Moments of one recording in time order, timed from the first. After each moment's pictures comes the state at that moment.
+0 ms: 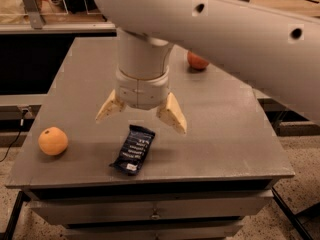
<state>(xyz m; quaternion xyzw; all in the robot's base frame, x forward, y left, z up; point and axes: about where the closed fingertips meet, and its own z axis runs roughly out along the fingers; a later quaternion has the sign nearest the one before) 0.428 0.038 0.872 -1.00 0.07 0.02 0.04</state>
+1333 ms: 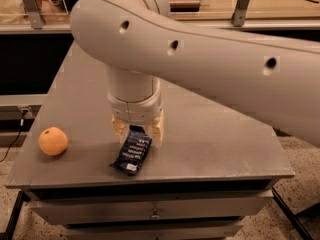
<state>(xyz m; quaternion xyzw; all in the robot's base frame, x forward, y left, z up) 0.427 0.040 0.844 -1.00 0.08 -0.03 0.00</state>
